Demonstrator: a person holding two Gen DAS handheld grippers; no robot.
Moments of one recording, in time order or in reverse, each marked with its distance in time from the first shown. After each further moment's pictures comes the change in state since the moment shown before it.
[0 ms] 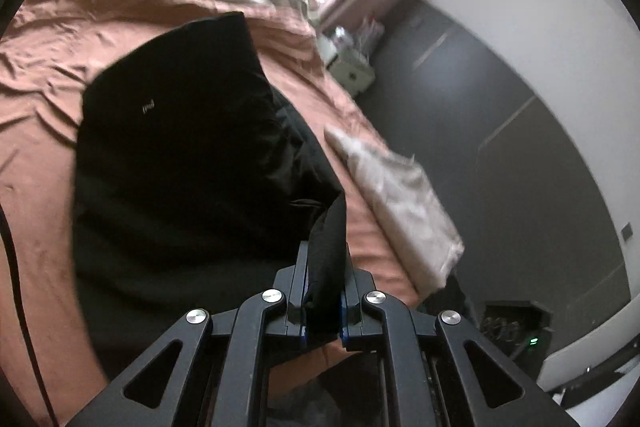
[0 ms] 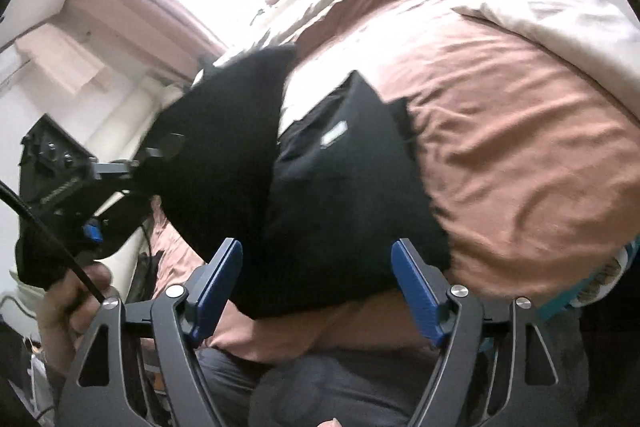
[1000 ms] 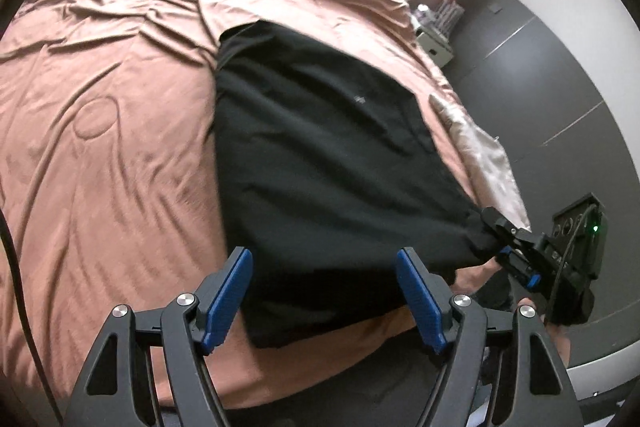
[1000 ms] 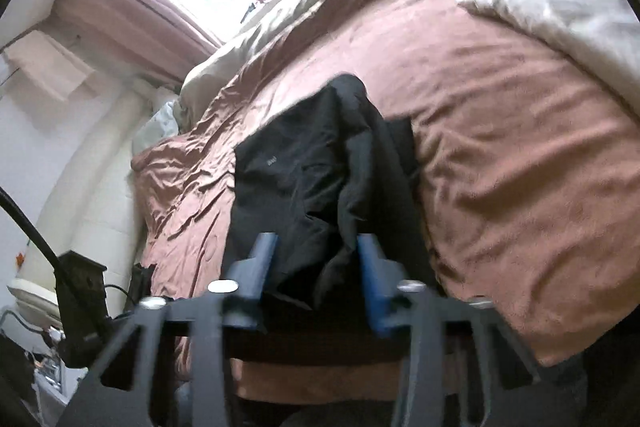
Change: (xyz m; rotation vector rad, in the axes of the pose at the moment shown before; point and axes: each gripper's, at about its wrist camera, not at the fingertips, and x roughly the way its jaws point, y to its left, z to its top) left arm -0.040 0.115 -0.043 -0.137 0.094 0.224; right arm 0.068 0.000 0.050 0.026 0.045 -0.004
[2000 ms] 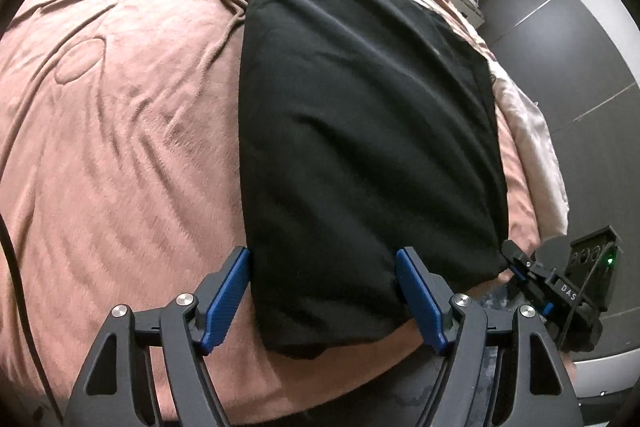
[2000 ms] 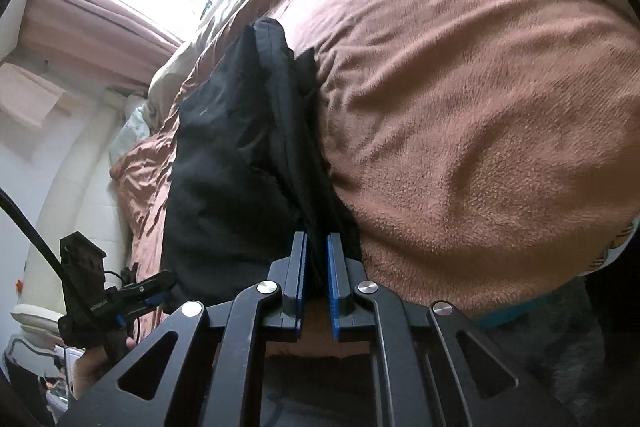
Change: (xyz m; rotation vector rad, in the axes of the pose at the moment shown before) left arm 0.055 0.012 -0.020 -0.008 0.124 0.084; right arm -0.002 -0.038 -0.036 0.097 0.019 -0.041
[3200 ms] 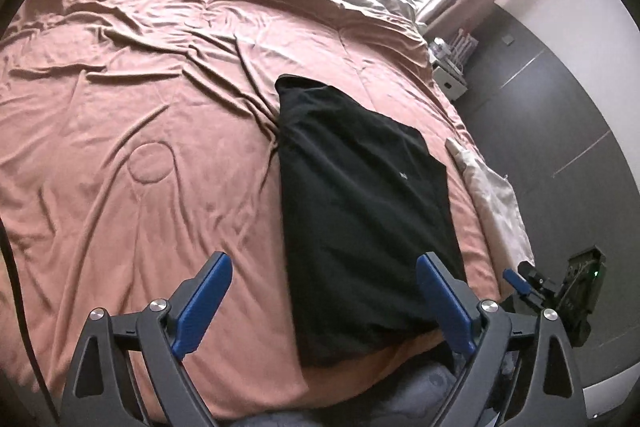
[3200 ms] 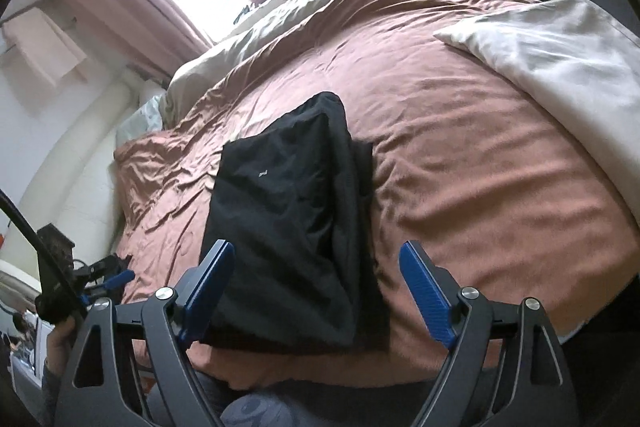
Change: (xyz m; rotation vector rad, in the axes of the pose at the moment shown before) left arm -0.107 0.034 0.043 -0.035 -0.223 -0.057; right arm -0.039 0.059 0.068 -0.224 -0.042 -0.031
